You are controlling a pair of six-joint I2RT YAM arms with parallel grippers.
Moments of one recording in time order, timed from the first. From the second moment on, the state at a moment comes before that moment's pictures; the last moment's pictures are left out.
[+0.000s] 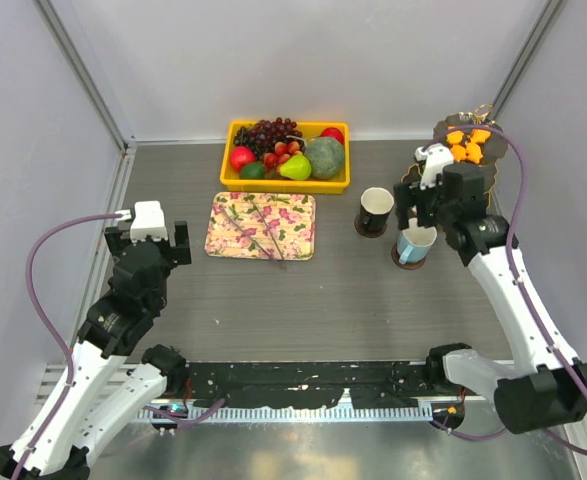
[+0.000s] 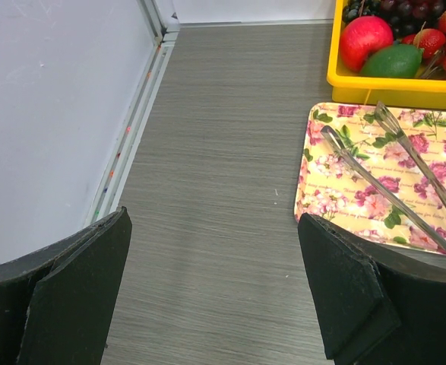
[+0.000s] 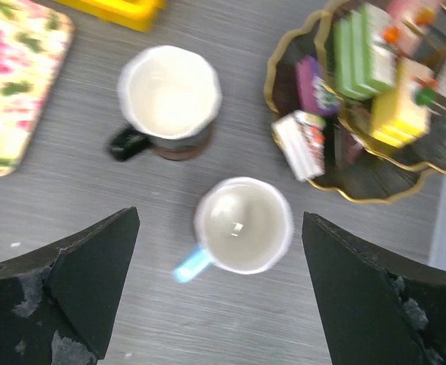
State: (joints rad) left arm -0.49 0.59 0.81 -0.50 -0.70 -0.02; right arm 0.08 1.13 1.12 -0.58 -0.03 -0.17
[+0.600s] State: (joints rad) left arm -0.49 0.57 0.80 -0.50 -0.70 -0.02; right arm 0.48 1.23 0.92 -0.51 0.23 0.17
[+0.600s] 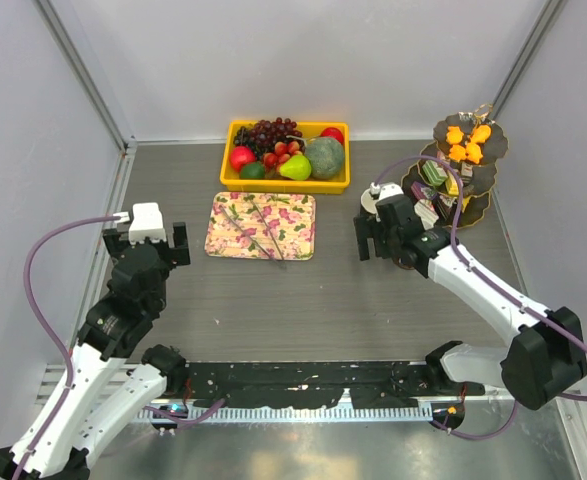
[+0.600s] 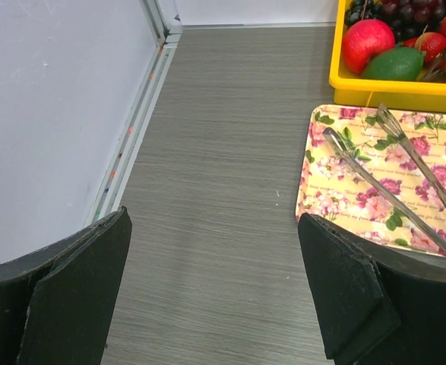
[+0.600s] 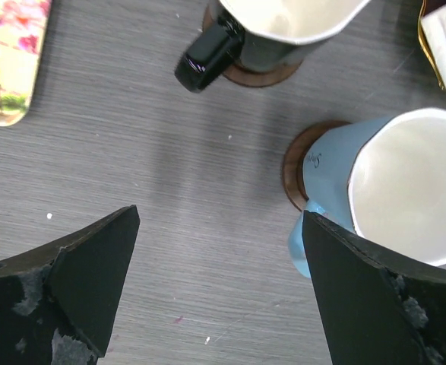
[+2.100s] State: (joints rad) left arm -0.49 0.01 0.58 -0.35 -0.88 0.01; right arm 0.48 0.13 0.69 -0.41 0.86 0.05
